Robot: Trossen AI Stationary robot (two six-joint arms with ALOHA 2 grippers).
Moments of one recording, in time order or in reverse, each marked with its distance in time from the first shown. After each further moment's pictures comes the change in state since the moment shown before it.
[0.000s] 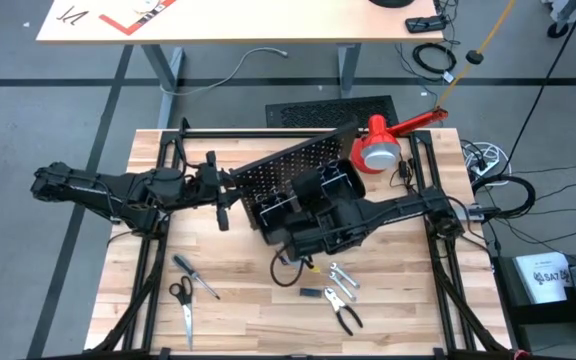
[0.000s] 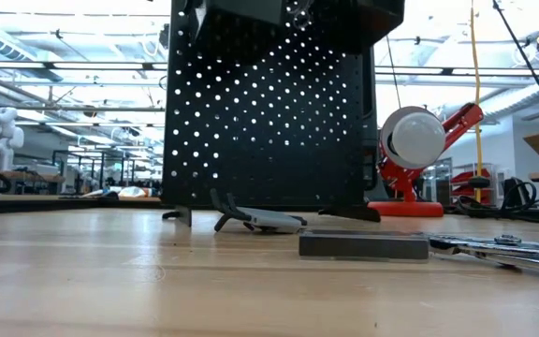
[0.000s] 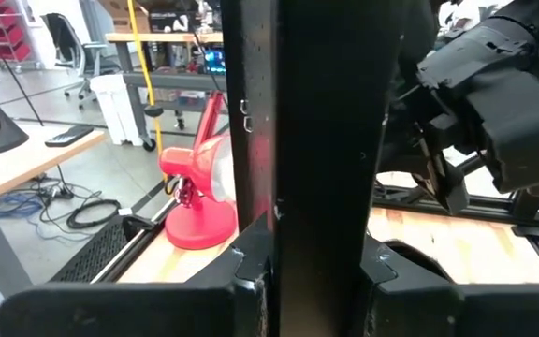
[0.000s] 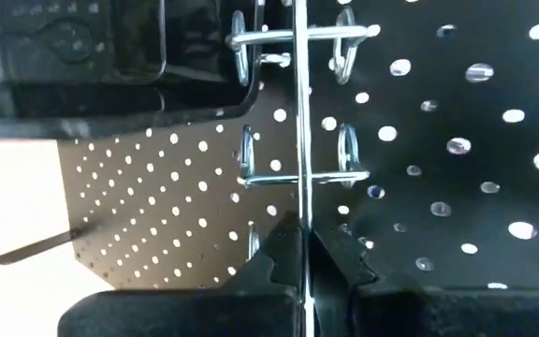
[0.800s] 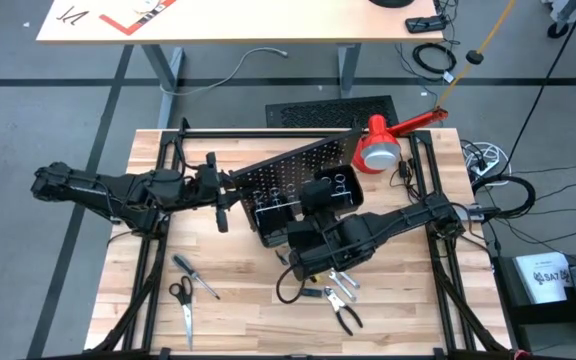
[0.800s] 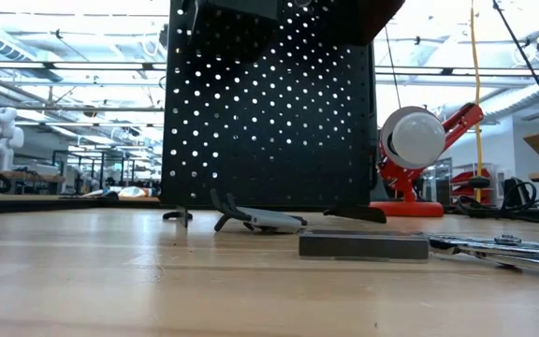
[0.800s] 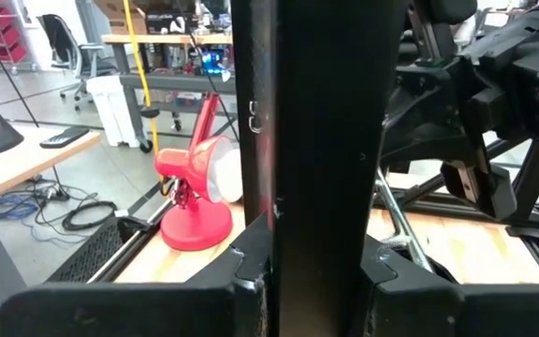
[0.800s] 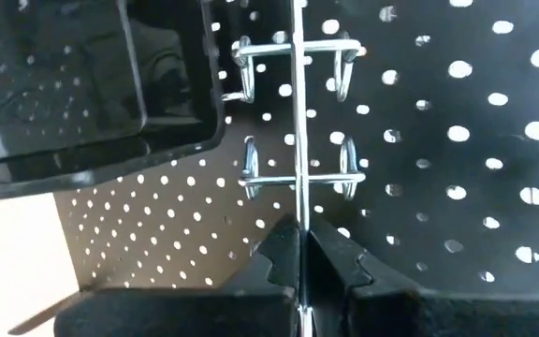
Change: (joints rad) left arm 0.000 0.000 -0.001 0.012 -0.003 0.000; right arm 0.082 0.001 0.000 0.023 0.086 0.245
